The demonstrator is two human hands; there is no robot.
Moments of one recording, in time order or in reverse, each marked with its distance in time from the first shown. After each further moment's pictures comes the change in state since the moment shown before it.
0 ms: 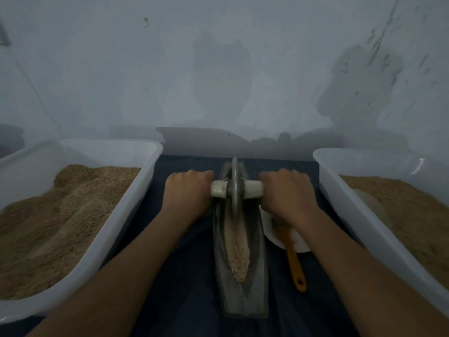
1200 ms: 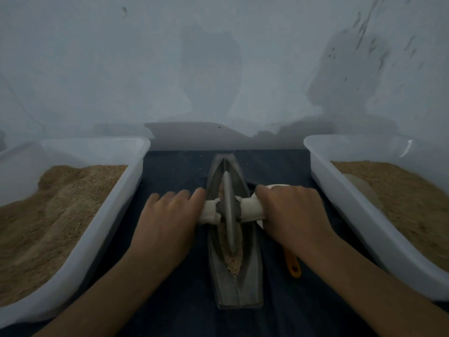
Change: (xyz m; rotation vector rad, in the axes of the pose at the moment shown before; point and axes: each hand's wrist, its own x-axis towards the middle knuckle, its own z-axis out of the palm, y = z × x) left_hand -0.080 0.000 -0.030 -0.010 -0.008 0.205; right_hand -0.072 -0.012 -0.017 -0.019 0.043 -0.074
